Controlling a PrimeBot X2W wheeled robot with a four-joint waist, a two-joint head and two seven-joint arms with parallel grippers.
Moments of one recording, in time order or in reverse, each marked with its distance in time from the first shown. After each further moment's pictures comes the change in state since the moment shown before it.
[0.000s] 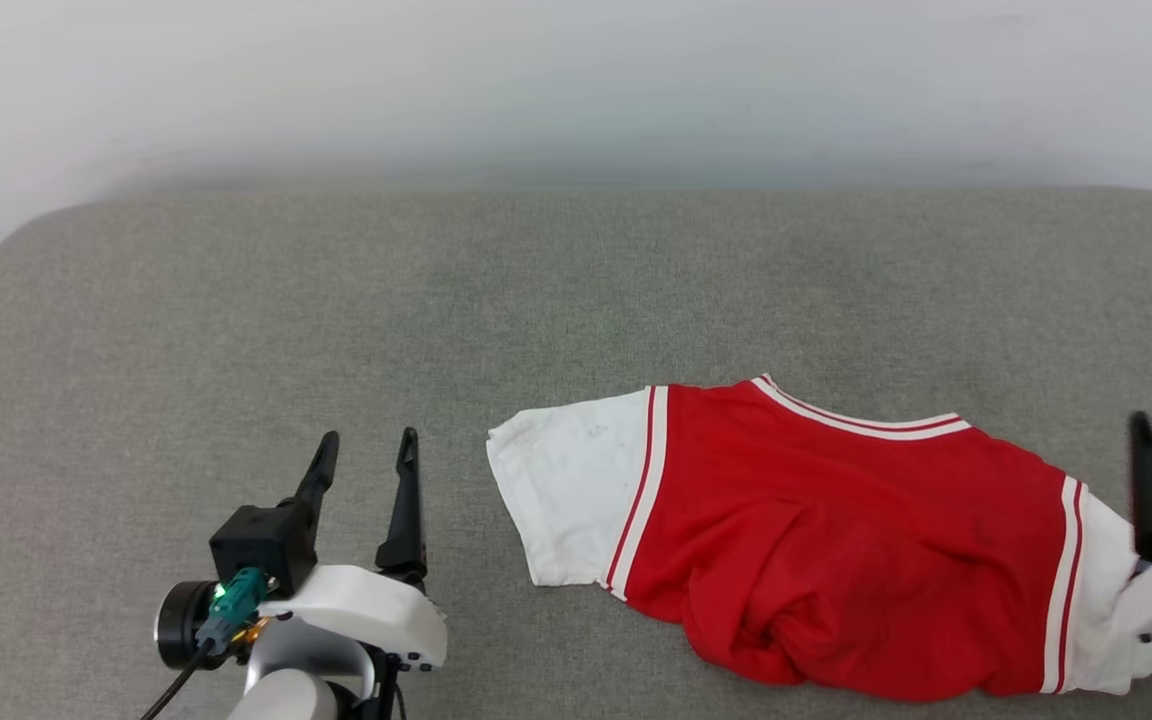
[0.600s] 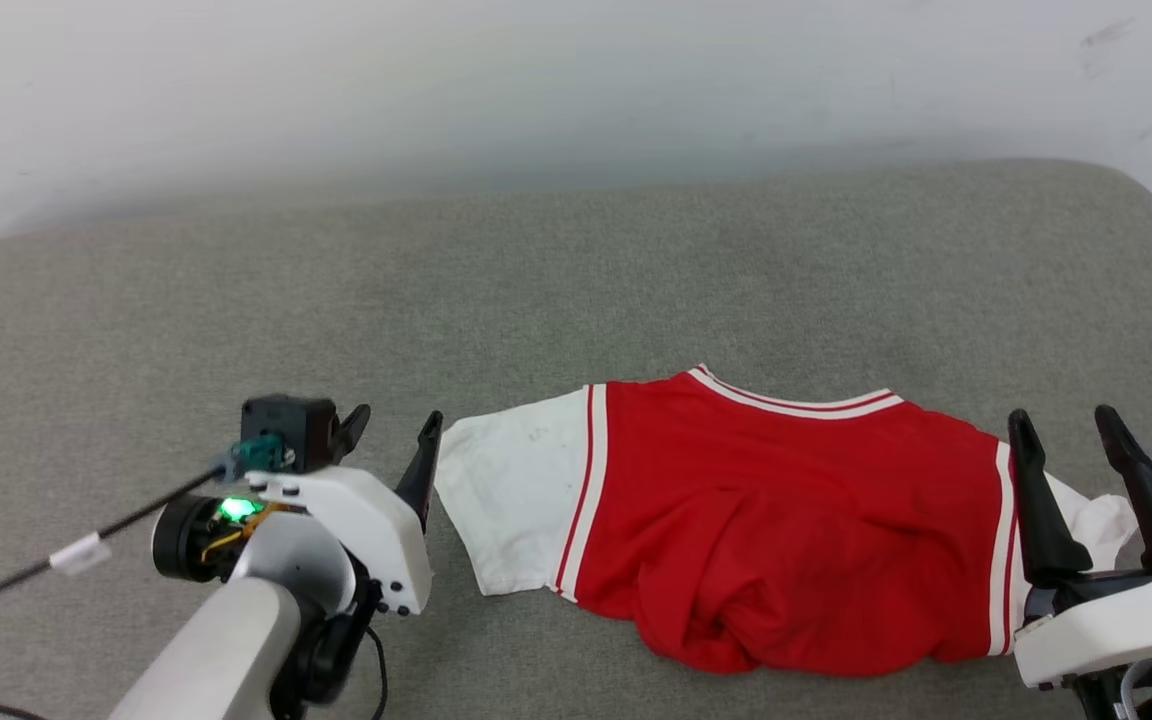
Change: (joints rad) left arm -0.137 0.096 -0.050 0.016 -0.072 -0.090 0.334; right arm 0.150 0.107 0.170 -0.325 -0.025 0.000 -0.031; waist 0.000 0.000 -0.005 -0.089
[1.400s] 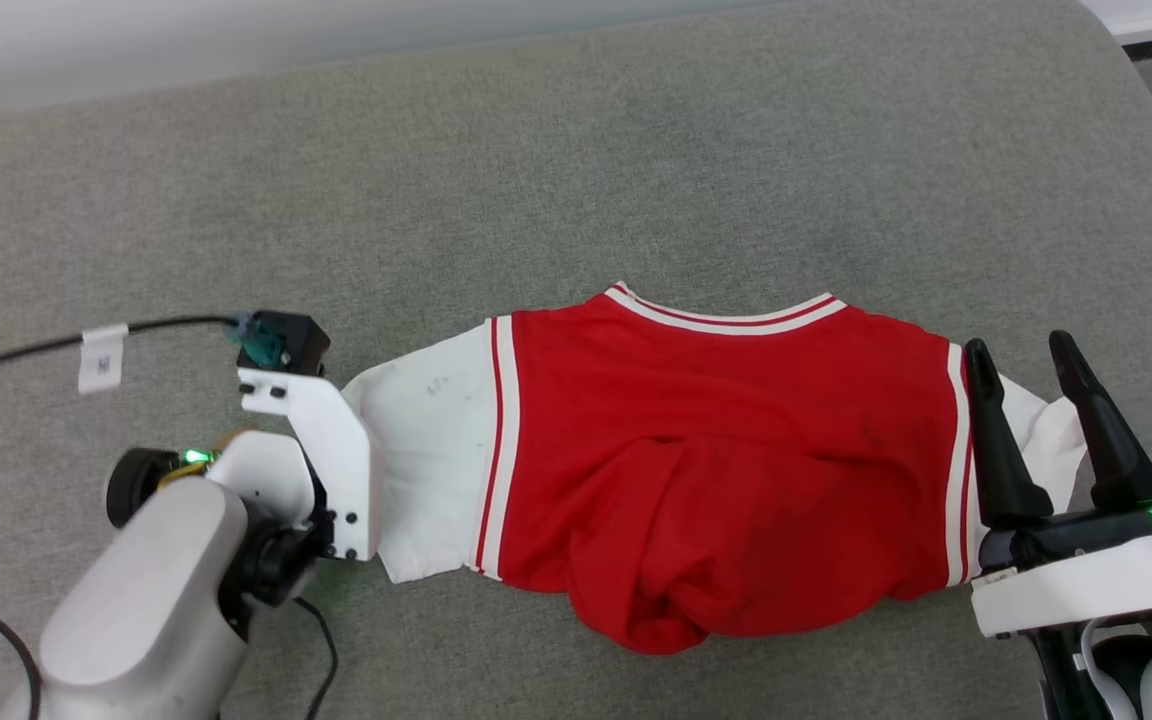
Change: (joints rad) left arm -0.232 0.098 -0.084 0.158 -0.114 -0.056 0.583; right arm -0.106 0.007 0.096 0.014 0.065 0.000 -0.096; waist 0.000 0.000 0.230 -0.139
